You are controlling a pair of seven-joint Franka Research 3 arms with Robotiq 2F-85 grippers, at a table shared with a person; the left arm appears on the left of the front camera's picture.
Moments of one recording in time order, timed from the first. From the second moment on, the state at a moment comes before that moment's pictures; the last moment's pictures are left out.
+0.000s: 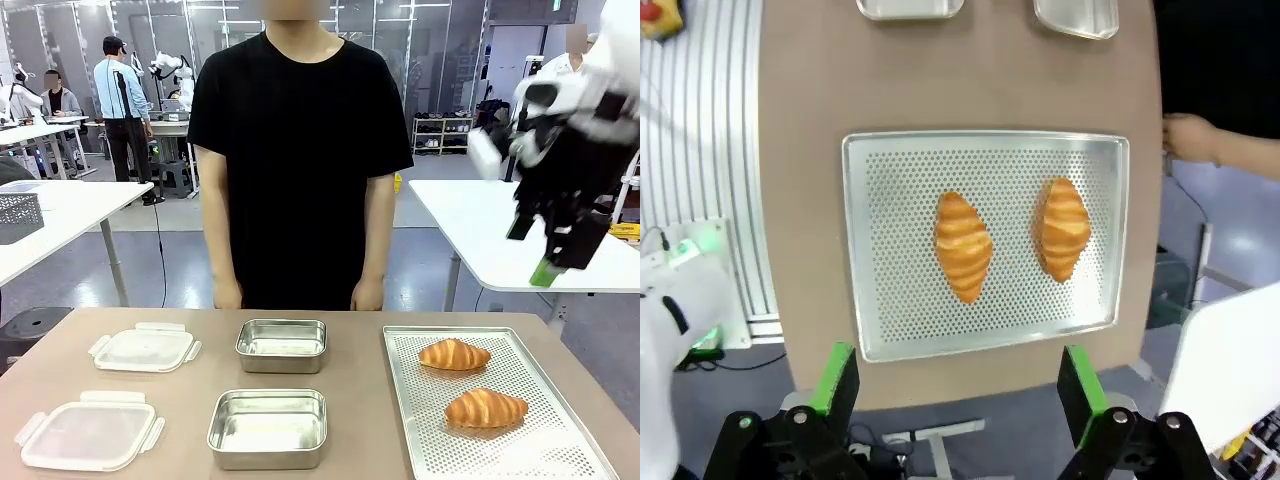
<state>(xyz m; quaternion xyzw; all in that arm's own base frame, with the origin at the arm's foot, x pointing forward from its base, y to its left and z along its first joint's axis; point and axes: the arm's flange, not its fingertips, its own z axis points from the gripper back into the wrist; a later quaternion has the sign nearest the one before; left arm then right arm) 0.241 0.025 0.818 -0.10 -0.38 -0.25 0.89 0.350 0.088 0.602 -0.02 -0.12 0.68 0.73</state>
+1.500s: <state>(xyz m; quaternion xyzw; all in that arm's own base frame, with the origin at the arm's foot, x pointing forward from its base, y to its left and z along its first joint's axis) 0.241 0.025 0.818 -0.10 -0.38 -0.25 0.89 0.430 0.064 0.359 0.00 -0.04 0.67 0.74</state>
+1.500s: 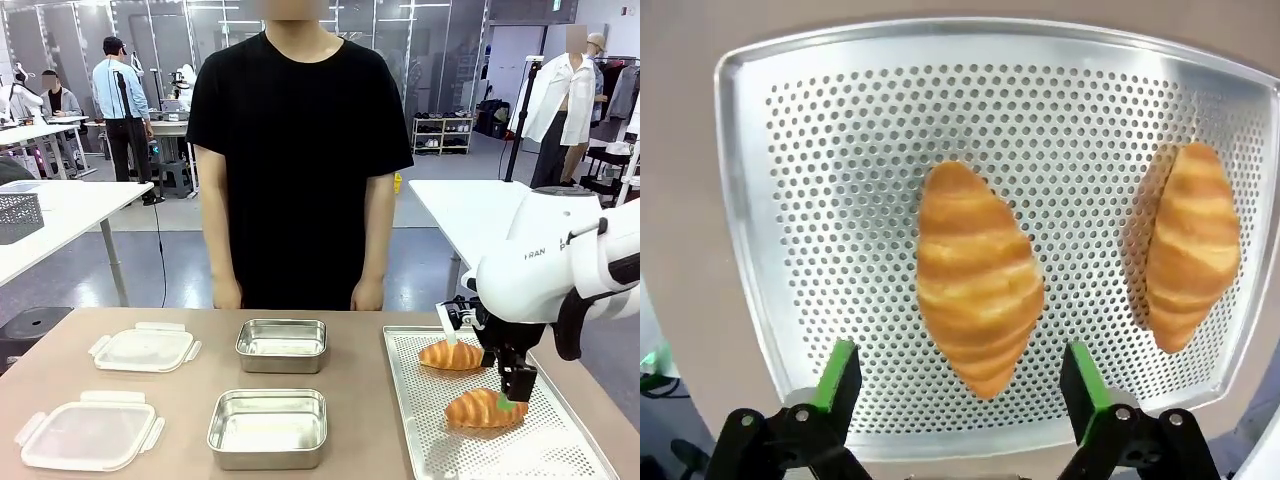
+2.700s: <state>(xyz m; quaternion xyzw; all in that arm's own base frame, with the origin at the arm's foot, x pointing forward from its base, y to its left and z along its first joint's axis) 0.241 0.025 0.818 -0.10 -0.38 -0.25 0.89 0.443 0.062 0.288 0.00 -0.05 0.66 0.75</state>
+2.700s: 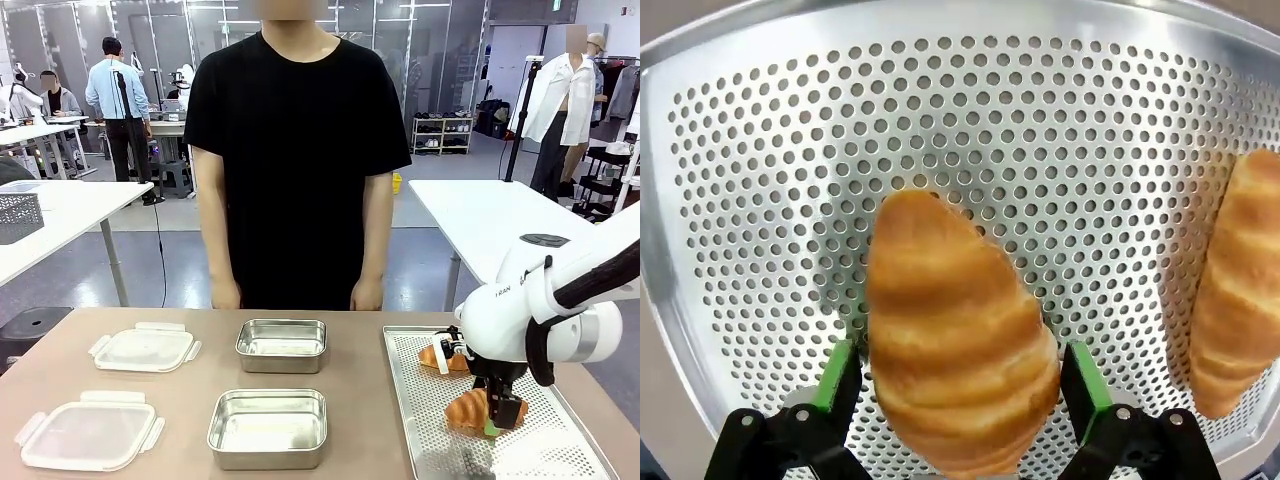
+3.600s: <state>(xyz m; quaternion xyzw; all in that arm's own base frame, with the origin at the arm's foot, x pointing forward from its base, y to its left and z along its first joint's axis) 0.241 0.025 0.818 -0.10 -0.38 -0.25 0.89 0.446 0.065 0.319 0.01 -0.05 0.67 0.74</state>
